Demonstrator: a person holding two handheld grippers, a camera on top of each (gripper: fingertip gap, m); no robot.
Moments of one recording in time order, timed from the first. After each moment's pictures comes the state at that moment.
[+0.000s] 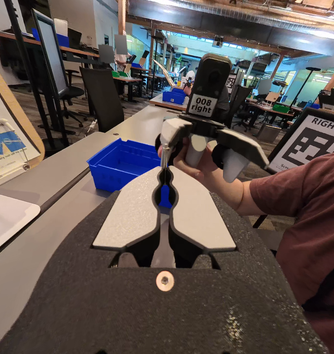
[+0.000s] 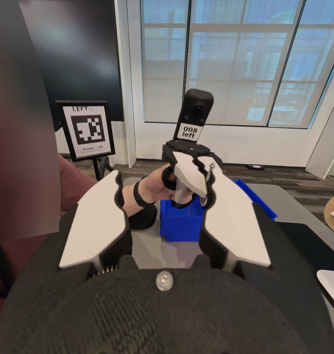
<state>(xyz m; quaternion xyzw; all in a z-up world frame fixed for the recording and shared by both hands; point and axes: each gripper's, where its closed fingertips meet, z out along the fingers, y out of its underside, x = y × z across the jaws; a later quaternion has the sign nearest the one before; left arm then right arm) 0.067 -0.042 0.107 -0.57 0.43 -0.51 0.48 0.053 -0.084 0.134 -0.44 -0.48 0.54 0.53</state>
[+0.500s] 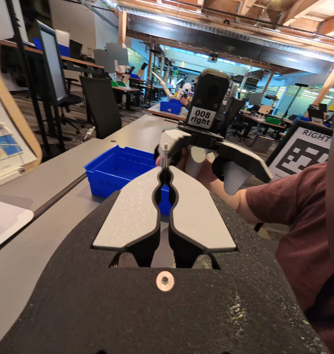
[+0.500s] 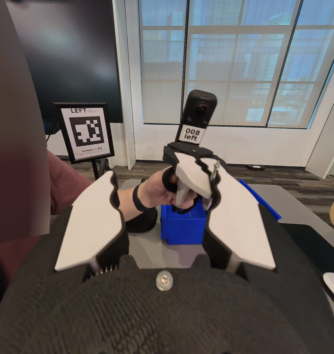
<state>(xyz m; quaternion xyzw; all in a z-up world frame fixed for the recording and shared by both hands) 0.066 -0.041 0.112 -0.56 0.42 -0.53 0.48 0.044 -0.086 0.131 -0.45 -0.47 0.54 0.53</state>
